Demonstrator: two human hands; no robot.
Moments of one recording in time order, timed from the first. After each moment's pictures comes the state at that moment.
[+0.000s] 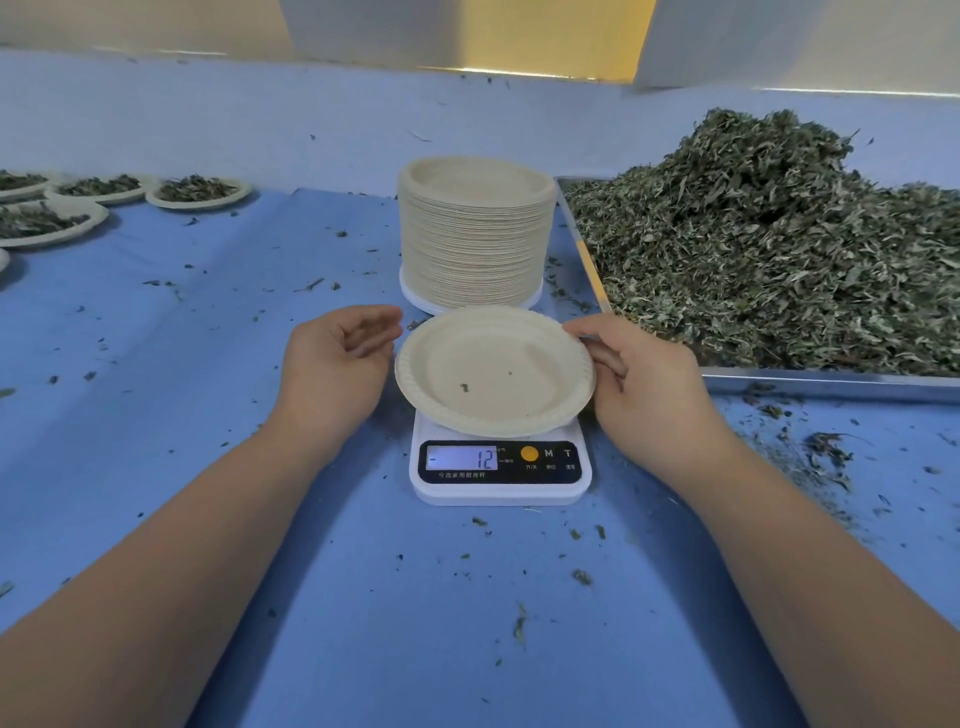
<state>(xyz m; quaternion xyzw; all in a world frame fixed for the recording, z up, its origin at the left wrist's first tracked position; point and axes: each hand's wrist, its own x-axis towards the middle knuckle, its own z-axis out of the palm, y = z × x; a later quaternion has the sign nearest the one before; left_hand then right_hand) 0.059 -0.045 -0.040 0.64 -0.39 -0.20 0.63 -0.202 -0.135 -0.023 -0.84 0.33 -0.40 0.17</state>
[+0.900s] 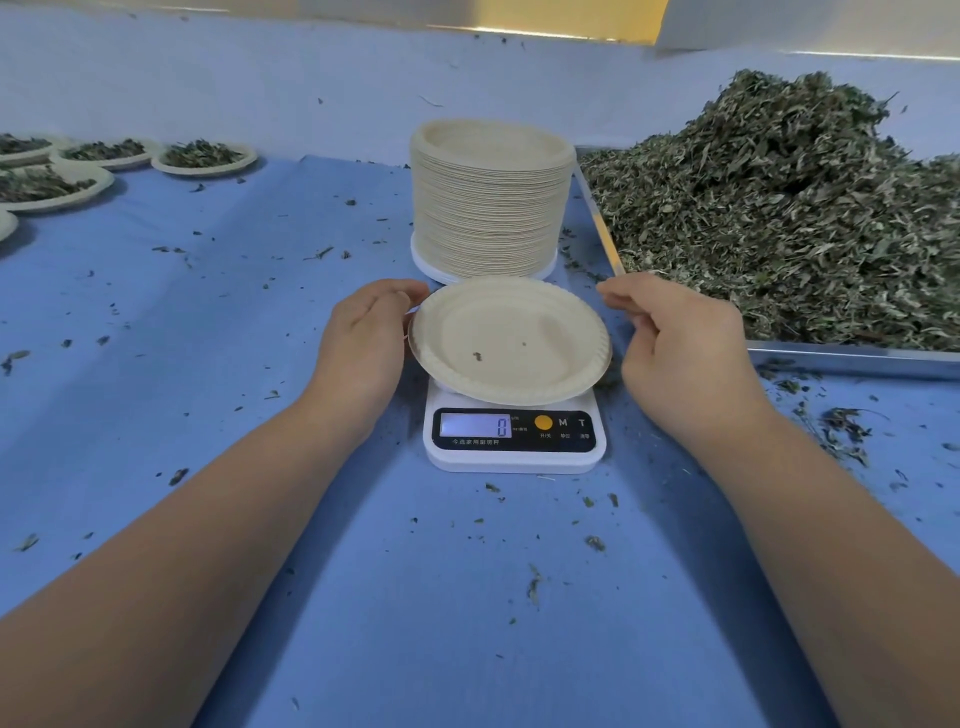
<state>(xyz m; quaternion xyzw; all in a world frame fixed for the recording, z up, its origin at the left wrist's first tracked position) 0.040 -0.046 -0.034 0.64 -0.34 -0.27 0.63 -0.207 -0.141 -0.019 -0.83 0.38 -0.40 0.08</state>
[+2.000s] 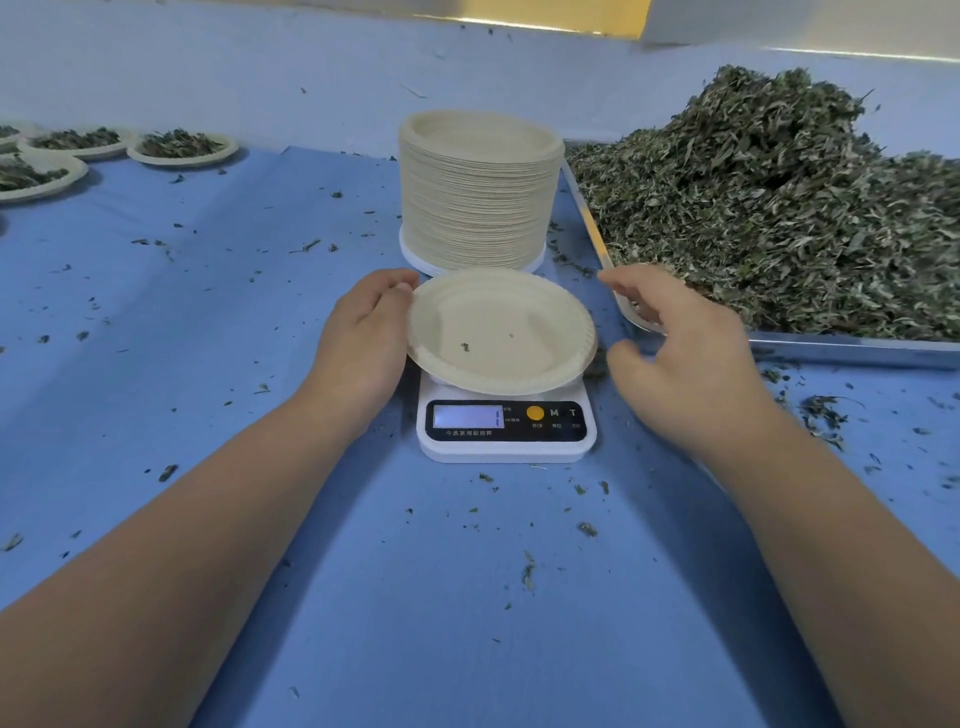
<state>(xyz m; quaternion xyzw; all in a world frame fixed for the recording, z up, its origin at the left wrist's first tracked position) 0.035 -0.043 -0.034 0.67 -0.39 -0.23 0.59 -0.220 -0.114 -0.009 -0.82 0.41 -0.36 0.17</state>
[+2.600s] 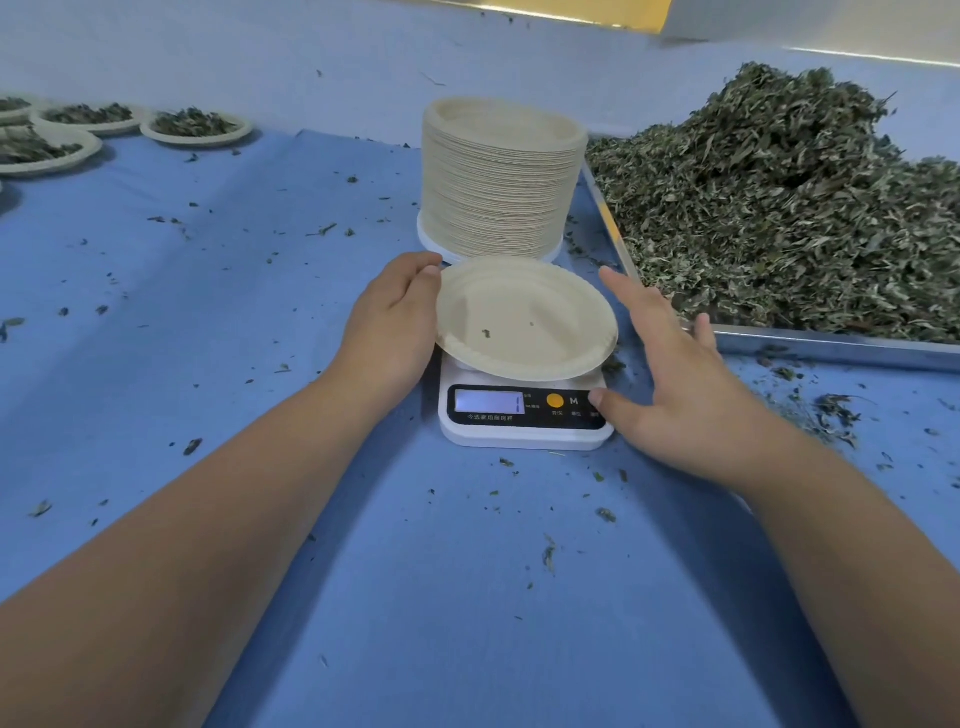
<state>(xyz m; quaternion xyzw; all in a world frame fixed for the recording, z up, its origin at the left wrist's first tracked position) 0.033 -0.042 -0.035 0.67 -0.41 -0.22 0.57 -0.223 -0.104 -0.017 -0.89 0.36 -0.19 0.19</state>
